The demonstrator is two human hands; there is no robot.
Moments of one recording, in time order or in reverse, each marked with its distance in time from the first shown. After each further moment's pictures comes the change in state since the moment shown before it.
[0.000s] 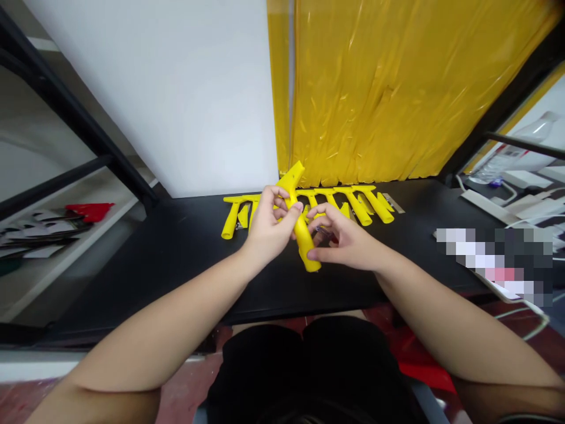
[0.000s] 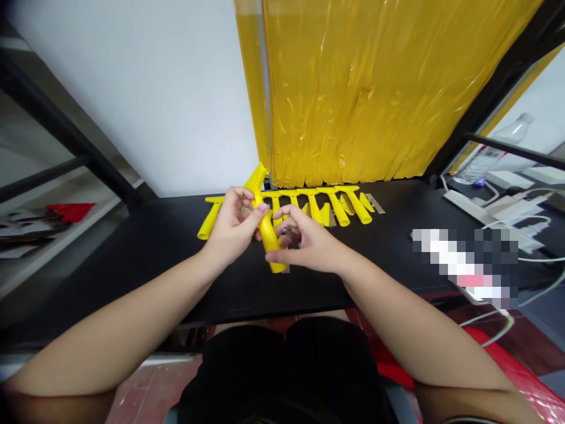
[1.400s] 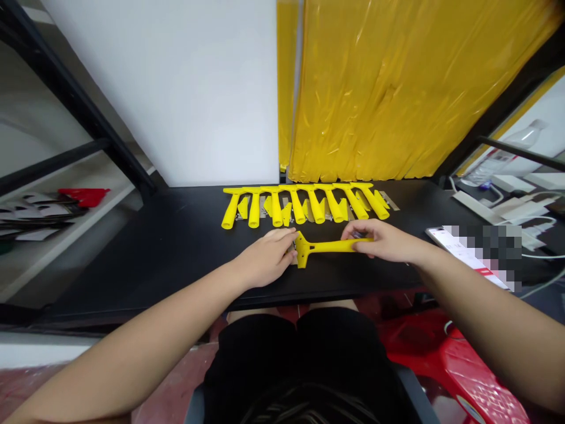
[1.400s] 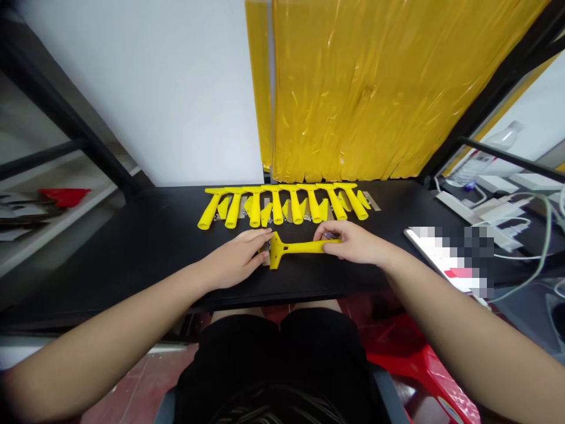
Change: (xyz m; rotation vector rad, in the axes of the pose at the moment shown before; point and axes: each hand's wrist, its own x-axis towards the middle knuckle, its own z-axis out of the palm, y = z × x) left_hand -0.053 -0.026 -0.030 0.860 -0.634 0.043; right_hand -0.050 0.006 -0.069 -0.374 -0.060 0.418
